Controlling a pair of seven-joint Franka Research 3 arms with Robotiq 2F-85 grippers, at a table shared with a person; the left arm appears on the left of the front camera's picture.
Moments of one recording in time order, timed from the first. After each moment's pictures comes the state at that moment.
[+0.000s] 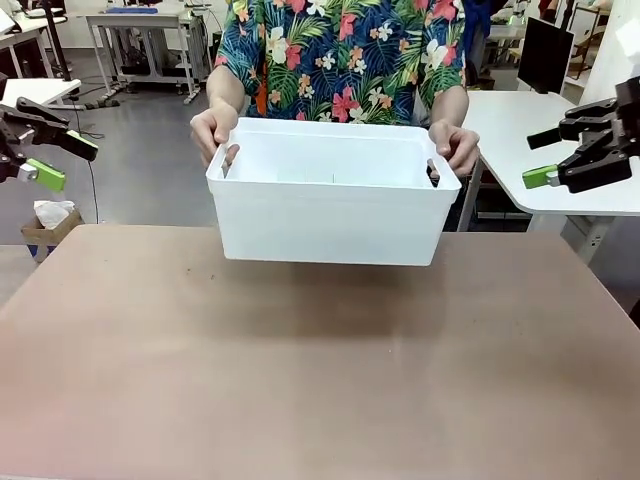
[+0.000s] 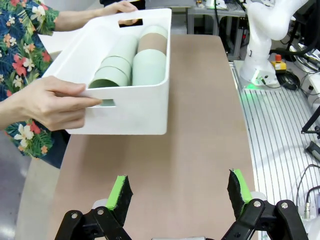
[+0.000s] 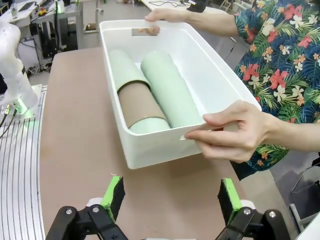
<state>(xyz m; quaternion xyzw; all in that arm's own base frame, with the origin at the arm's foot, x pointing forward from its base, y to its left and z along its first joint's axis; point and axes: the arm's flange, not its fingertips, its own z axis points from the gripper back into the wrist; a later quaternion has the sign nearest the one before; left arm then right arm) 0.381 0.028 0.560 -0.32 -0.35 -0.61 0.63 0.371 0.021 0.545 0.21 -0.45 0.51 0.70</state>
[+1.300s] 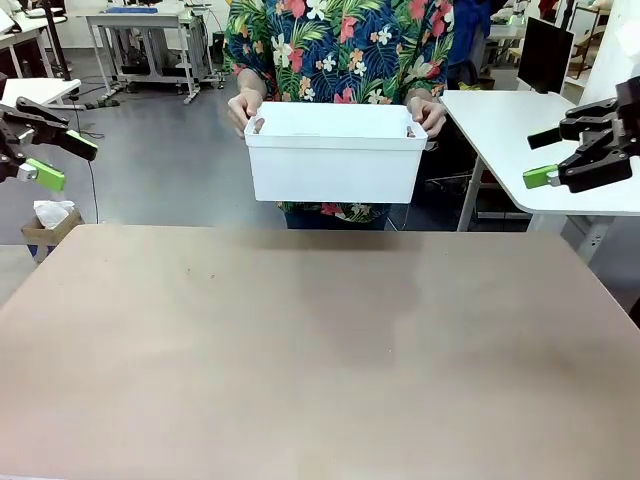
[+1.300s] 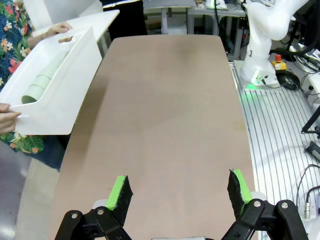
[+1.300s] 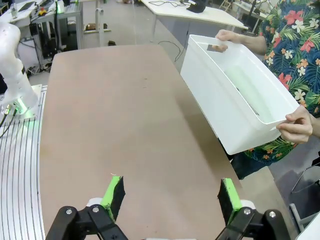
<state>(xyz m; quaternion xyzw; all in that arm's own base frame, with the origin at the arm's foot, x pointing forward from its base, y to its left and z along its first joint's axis) 0.381 0.028 0.560 -0.32 -0.35 -0.61 0.63 0.371 0.020 0.545 0.21 -0.45 0.51 0.70</state>
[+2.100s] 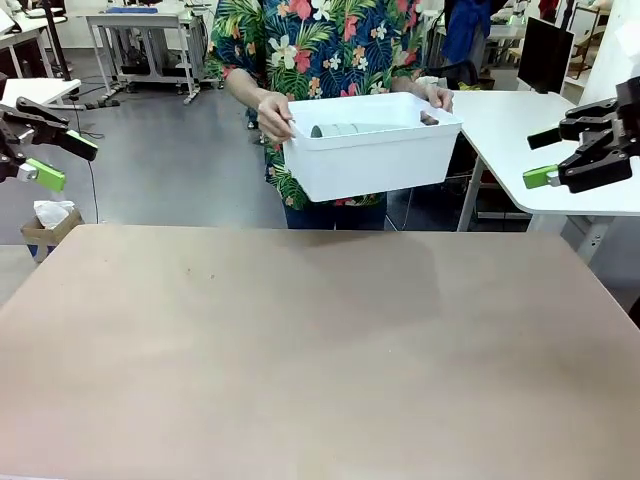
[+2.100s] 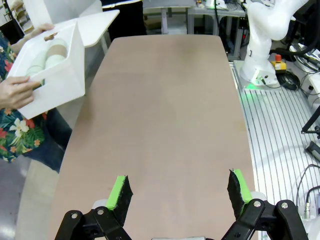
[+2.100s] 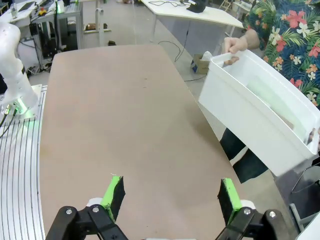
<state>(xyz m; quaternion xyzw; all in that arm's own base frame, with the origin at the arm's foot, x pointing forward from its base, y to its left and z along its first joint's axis) 0.381 0.028 0.560 -0.32 -0.35 -0.61 0.63 0.371 0.020 0.545 0.21 -0.45 0.51 0.70</state>
